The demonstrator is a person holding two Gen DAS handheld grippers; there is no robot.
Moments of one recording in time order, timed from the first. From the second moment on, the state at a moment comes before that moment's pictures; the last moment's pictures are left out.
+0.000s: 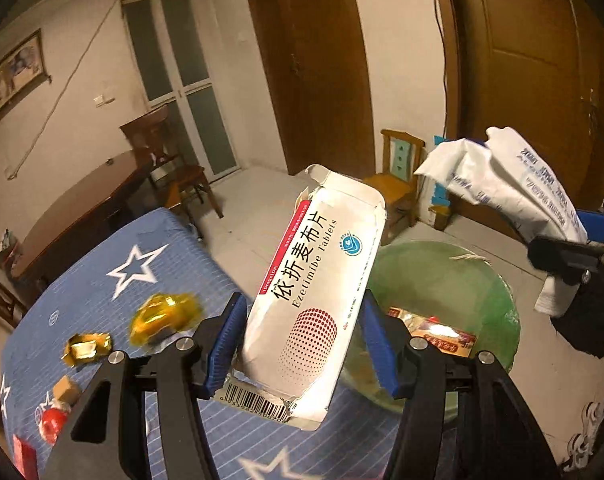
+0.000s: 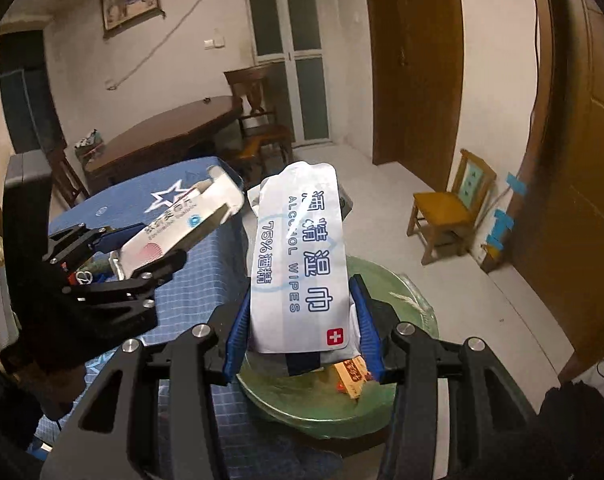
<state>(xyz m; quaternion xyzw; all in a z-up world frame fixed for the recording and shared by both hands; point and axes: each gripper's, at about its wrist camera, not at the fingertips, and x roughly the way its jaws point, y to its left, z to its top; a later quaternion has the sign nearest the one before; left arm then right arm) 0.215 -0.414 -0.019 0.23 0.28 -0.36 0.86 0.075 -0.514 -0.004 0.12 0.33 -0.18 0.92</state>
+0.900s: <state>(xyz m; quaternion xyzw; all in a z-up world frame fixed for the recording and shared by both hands) 0.215 -0.436 -0.046 0.24 0.29 -0.36 0.85 0.070 -0.540 -0.033 0.14 0.36 -0.20 0.90</state>
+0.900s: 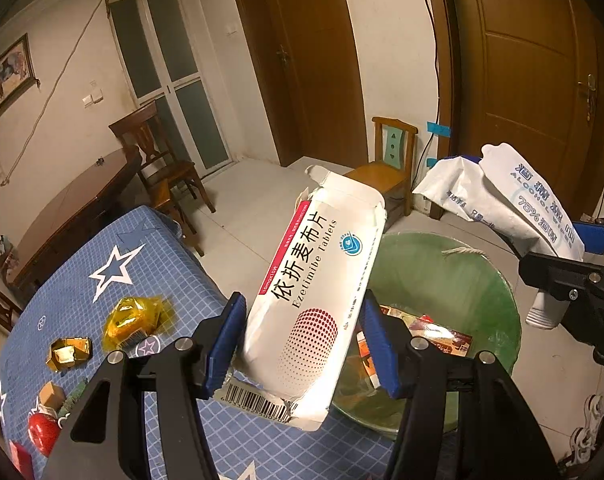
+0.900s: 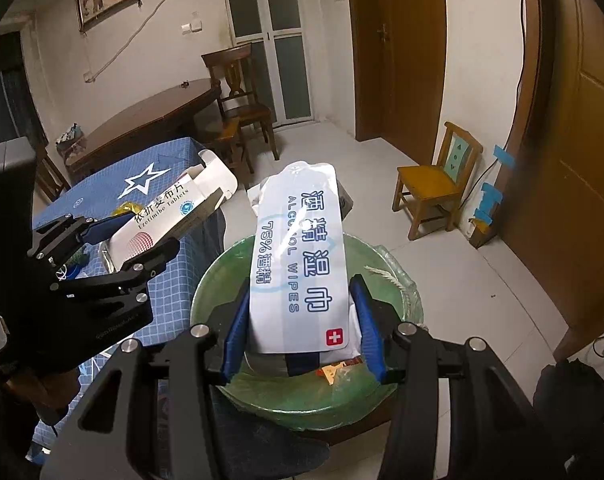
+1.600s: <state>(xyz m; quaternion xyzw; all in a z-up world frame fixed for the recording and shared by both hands) 0.219 -0.445 -0.058 0.25 0.30 -0.36 0.85 0.073 -0.545 -0.042 0.15 0.37 -0.20 0.90</state>
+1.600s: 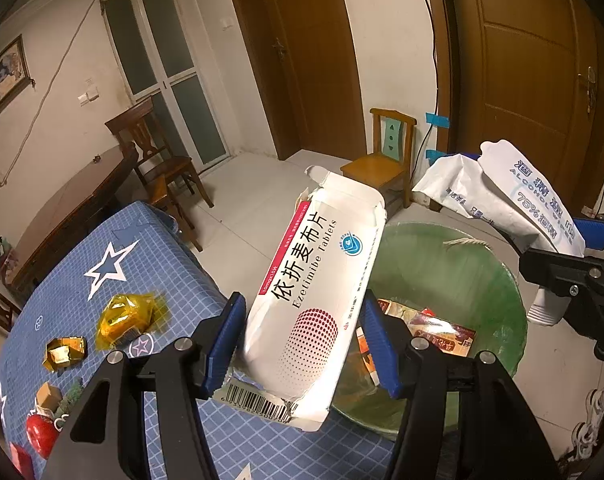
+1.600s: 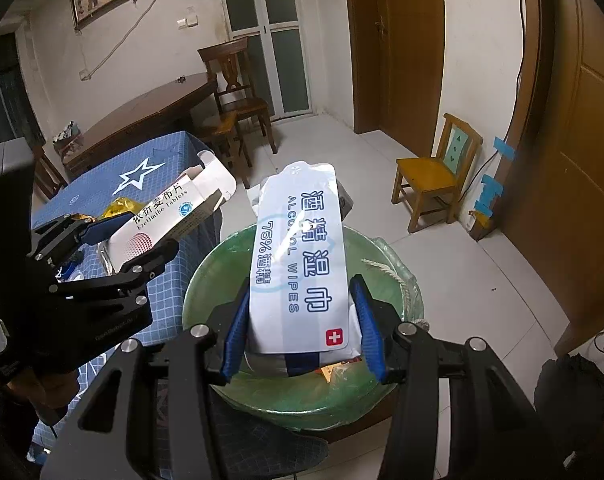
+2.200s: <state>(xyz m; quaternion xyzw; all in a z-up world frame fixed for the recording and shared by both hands) 0.231 -0.456 -0.066 0.25 0.32 -0.39 0.83 0.081 -0.550 -0.049 0.15 0.37 -0.21 0.89</state>
